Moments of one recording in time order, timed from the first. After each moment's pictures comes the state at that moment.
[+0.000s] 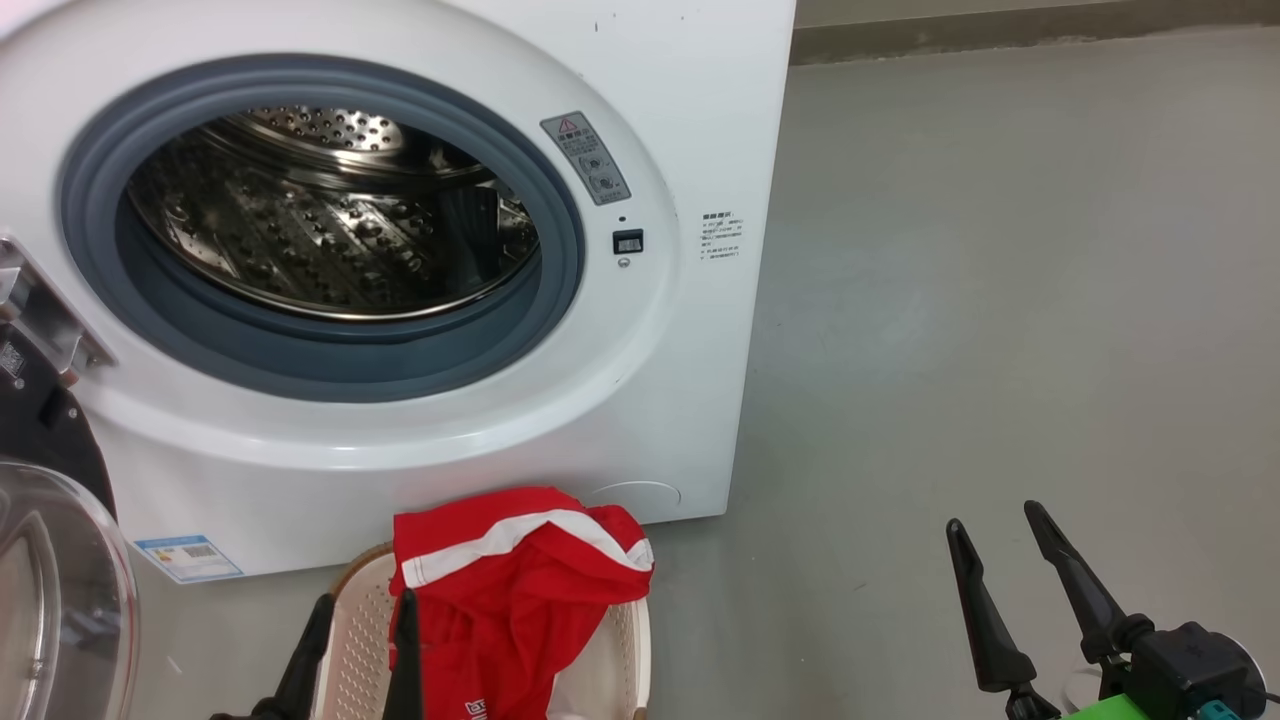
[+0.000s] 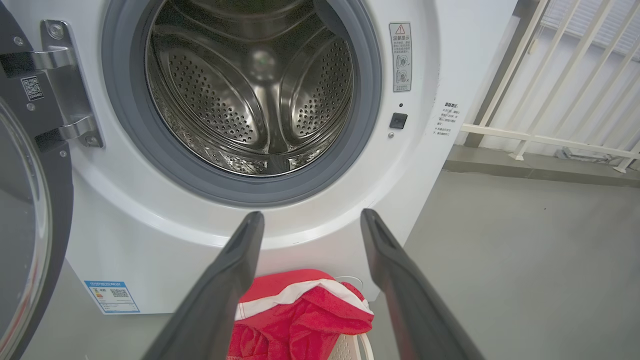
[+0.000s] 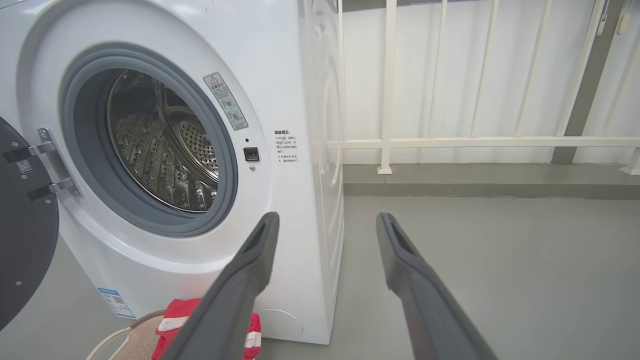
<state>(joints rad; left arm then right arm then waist) 0.09 0.17 -0.21 0.01 -0.39 0.17 -0.24 0.14 -0.04 0.02 0.01 0.22 0.12 -0.26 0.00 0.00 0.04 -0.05</state>
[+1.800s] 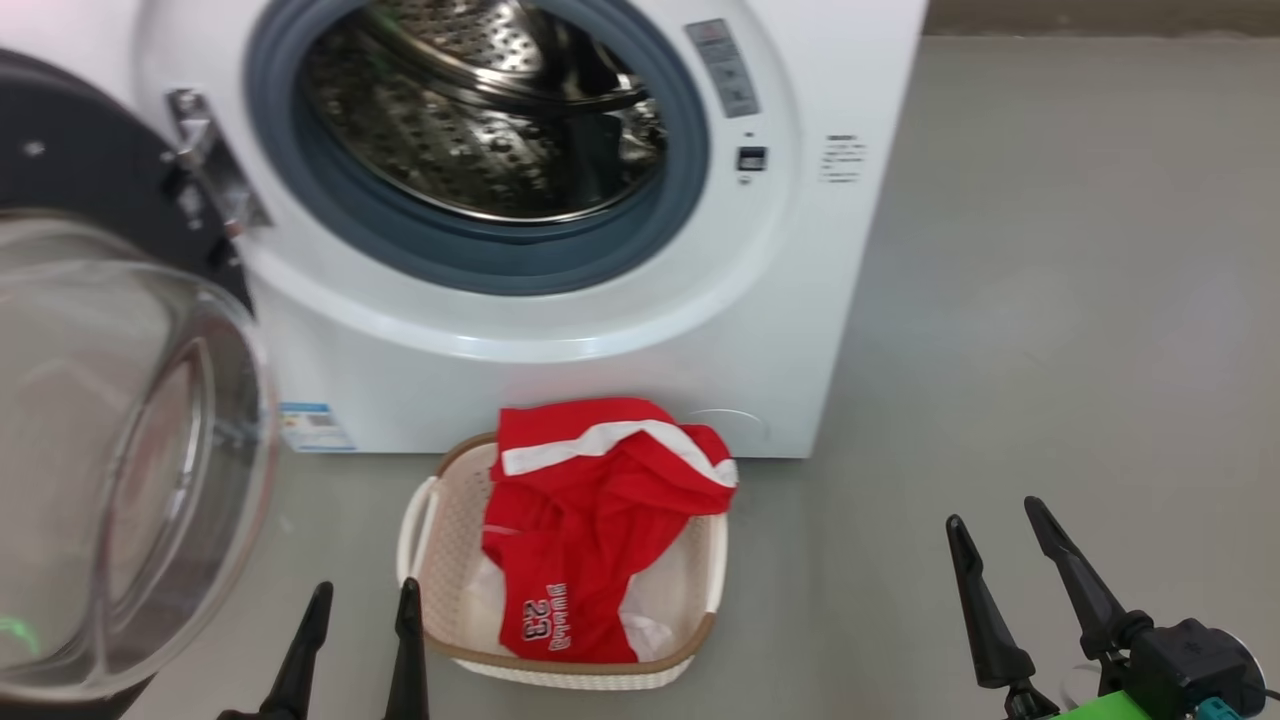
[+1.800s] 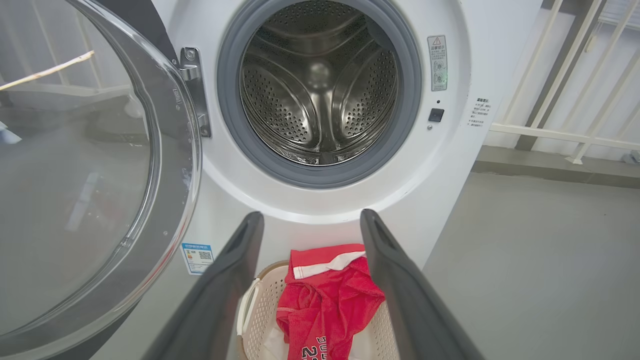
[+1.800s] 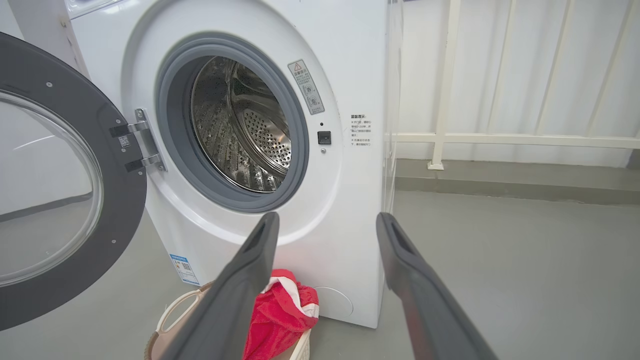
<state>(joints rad) 0.08 0.20 -0.25 -0.02 -0.35 0.24 -0.23 0.13 -0.04 0.02 0.00 0.22 0.12 -0.26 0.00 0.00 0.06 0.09</state>
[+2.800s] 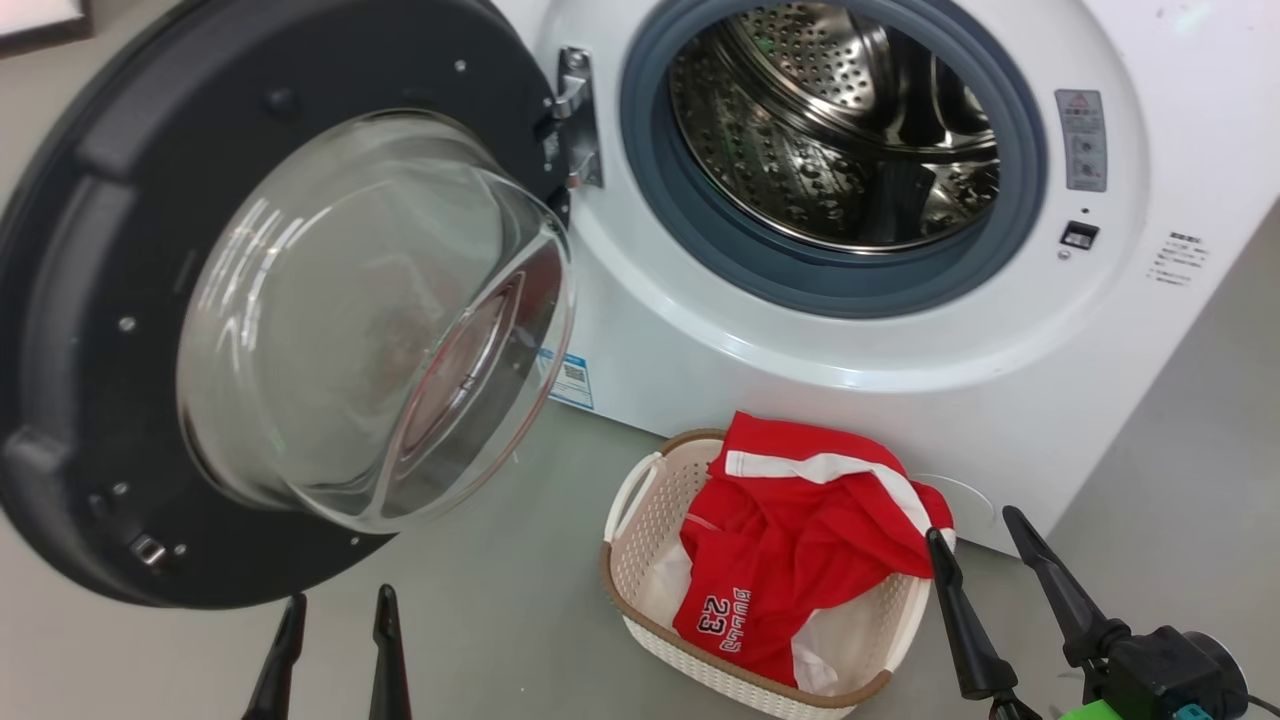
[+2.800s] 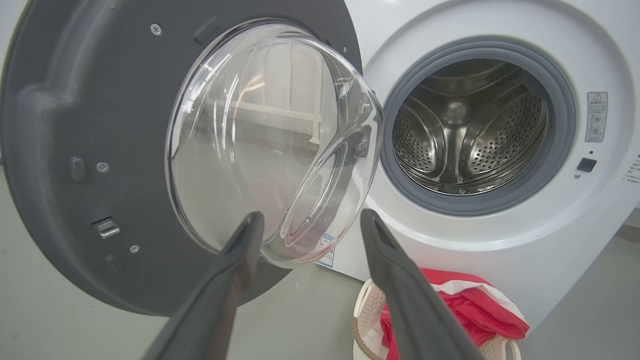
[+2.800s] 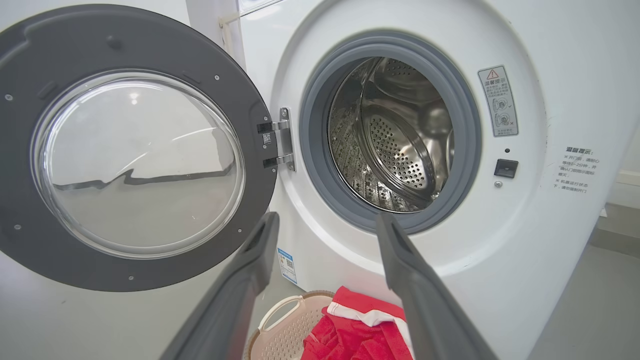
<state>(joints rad) 0.13 0.21 -0.24 -0.10 -0.34 0.30 -0.21 0.14 -0.04 0.05 0.01 0.19 0.12 -0.26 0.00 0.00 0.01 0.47</state>
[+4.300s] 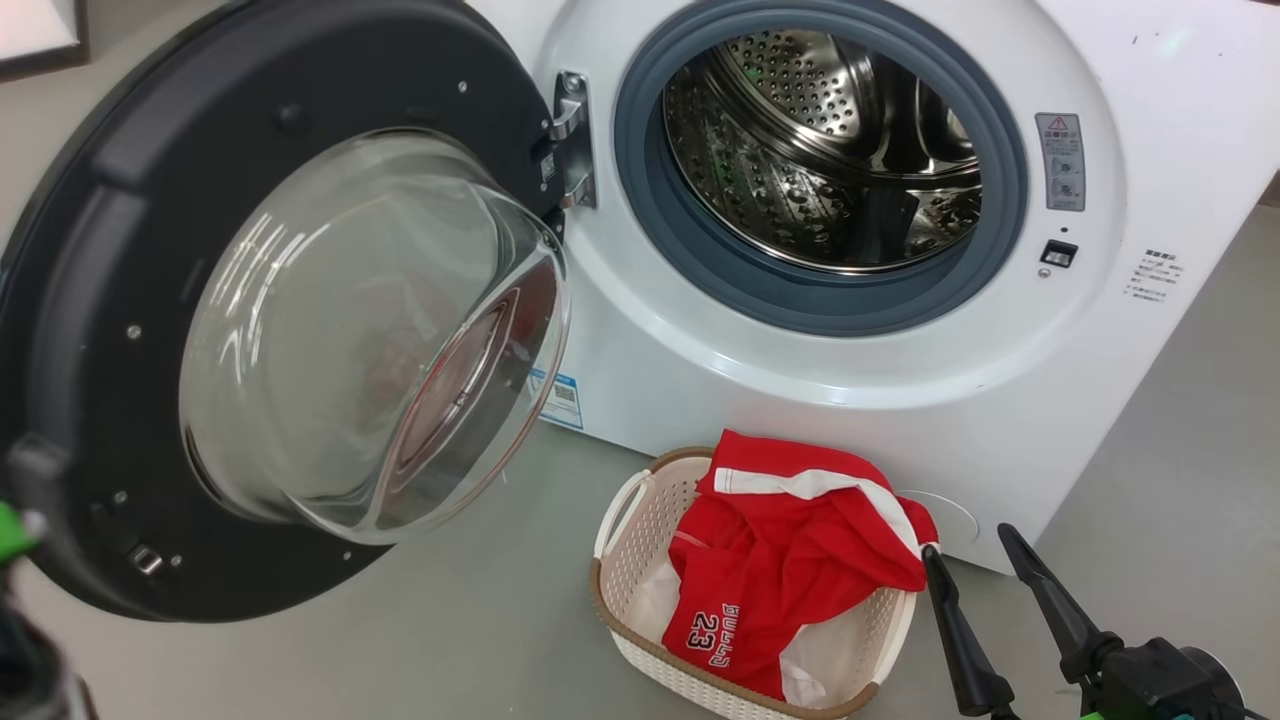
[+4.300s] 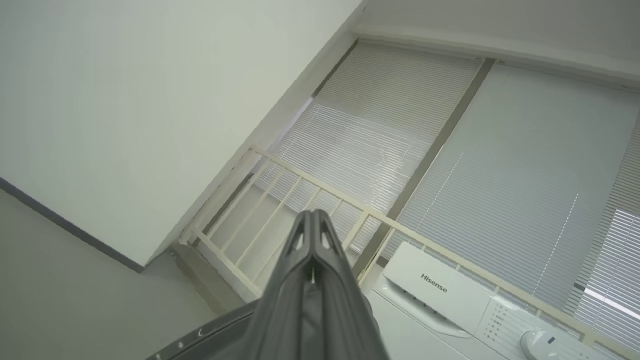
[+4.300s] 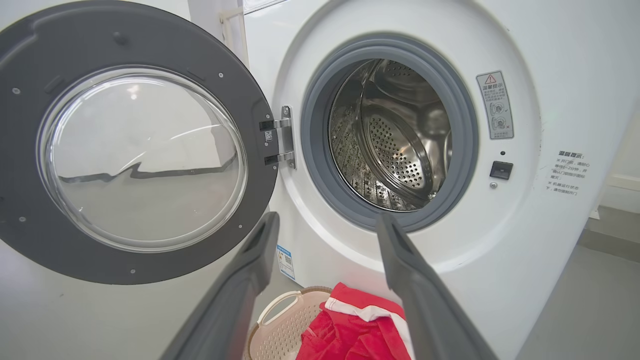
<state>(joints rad) -0.29 0.12 0.31 -0.14 -0.81 0.16 -0.24 0.16 -0.04 0.05 0.01 0.19 0.12 -0.24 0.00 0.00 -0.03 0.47</state>
